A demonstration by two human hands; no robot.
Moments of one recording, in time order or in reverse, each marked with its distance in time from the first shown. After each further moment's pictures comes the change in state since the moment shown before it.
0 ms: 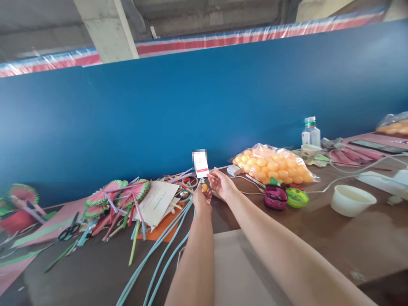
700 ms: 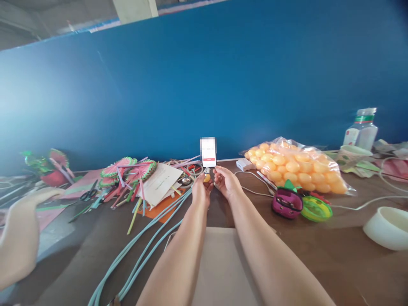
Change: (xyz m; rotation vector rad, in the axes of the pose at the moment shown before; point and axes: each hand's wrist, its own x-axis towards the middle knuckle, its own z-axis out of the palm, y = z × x) left_hand -0.008 0.001 -0.001 0.068 -0.003 0.098; right_hand 0.010 0.010 -0.024 -0.072 -0.073 -0.006
